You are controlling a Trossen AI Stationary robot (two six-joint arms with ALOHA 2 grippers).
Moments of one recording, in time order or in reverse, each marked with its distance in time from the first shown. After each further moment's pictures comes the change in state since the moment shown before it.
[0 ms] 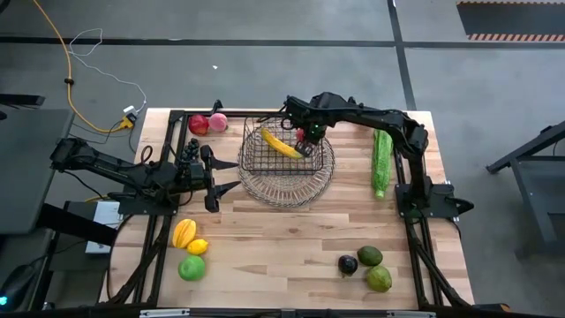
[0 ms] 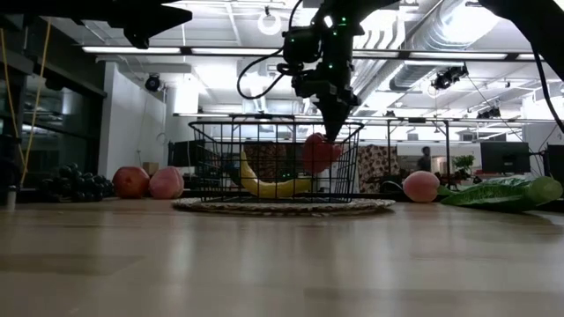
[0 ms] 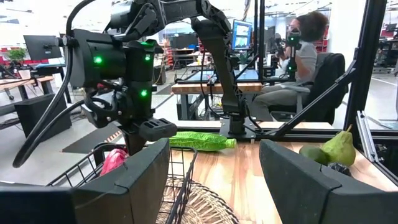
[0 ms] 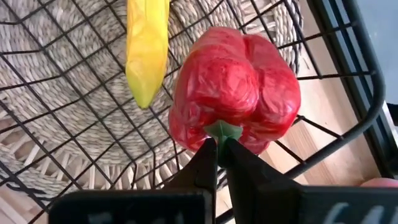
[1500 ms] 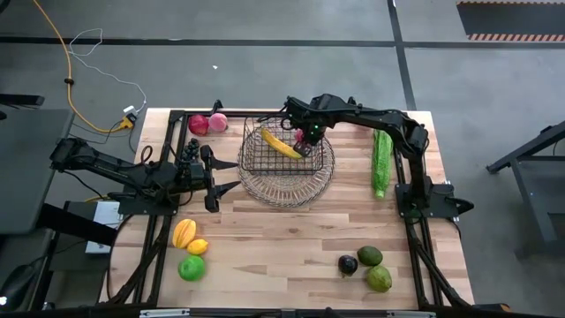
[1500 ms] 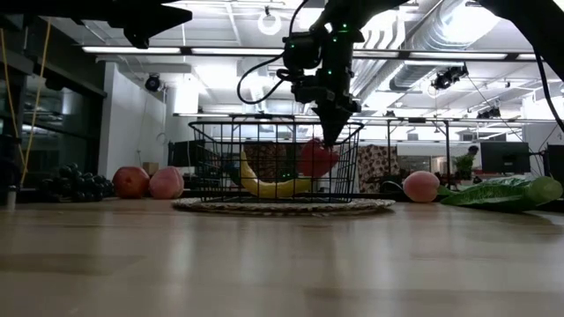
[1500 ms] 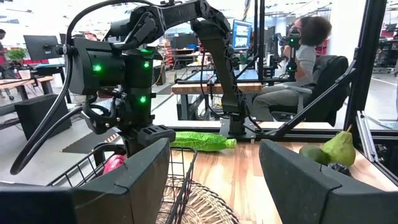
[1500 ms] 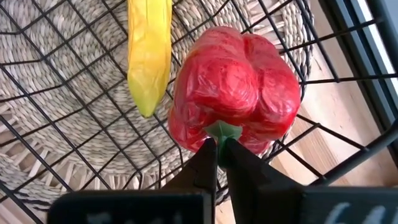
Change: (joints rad) left arm 0.000 0.000 0.000 0.000 0.001 0.000; right arm -0.009 0.000 -0.046 0.058 -0.023 0.014
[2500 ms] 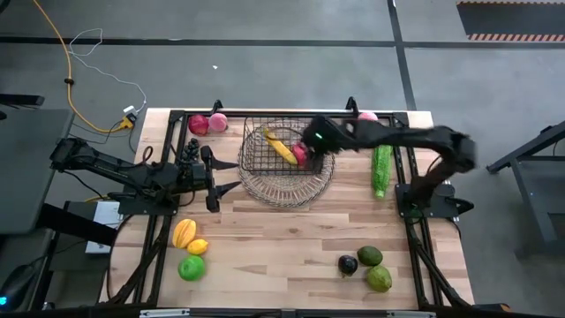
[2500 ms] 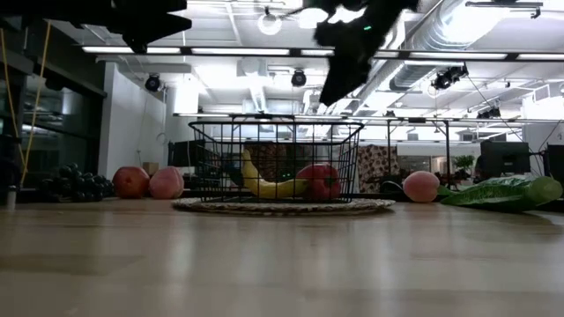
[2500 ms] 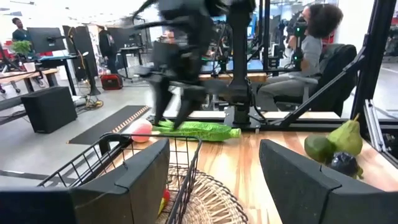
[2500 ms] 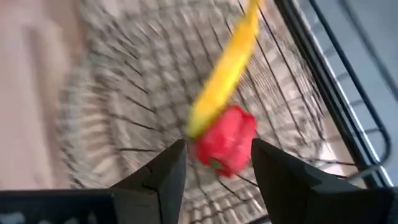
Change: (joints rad) left arm 0.000 0.000 0.000 -0.045 -0.022 -0.008; right arm 0.205 -0.503 -0.564 0.584 0.043 -0.129
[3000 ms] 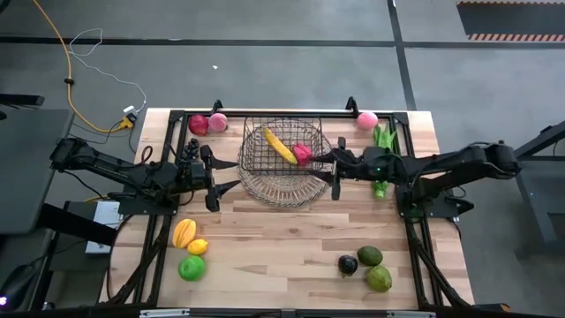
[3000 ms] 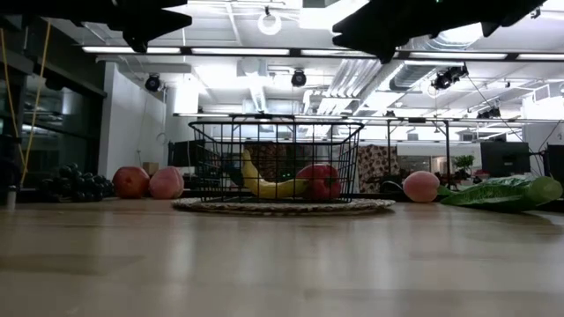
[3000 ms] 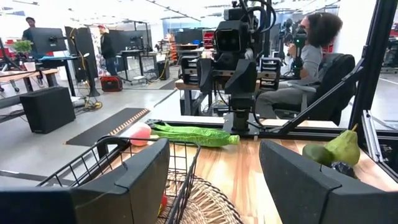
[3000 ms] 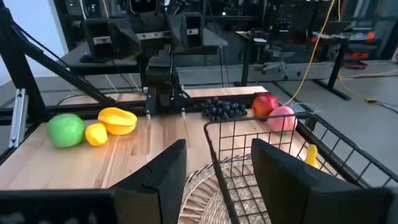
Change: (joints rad) left arm 0.000 0.000 0.000 0.024 -0.002 -0.019; right arm 0.201 -0.386 -0.630 0.990 -0.005 -0.016
